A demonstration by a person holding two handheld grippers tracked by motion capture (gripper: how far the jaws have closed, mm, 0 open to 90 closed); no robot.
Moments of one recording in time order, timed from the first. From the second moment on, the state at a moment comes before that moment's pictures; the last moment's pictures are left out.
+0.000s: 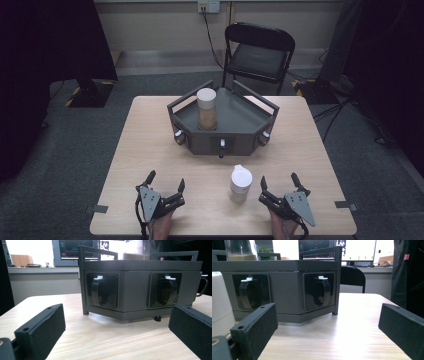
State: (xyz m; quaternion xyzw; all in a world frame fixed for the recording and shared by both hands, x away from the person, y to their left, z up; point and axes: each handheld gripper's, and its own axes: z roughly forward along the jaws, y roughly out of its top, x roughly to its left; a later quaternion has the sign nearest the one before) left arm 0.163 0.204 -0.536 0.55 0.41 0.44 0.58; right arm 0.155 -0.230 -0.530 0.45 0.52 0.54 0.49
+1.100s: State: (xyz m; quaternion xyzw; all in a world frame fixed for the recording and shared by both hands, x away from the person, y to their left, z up) left arm 0.163 0.201 -0.535 0.54 0.42 0.44 0.58; right arm 0.151 -0.233 -0.510 0.43 0.51 0.57 0.48
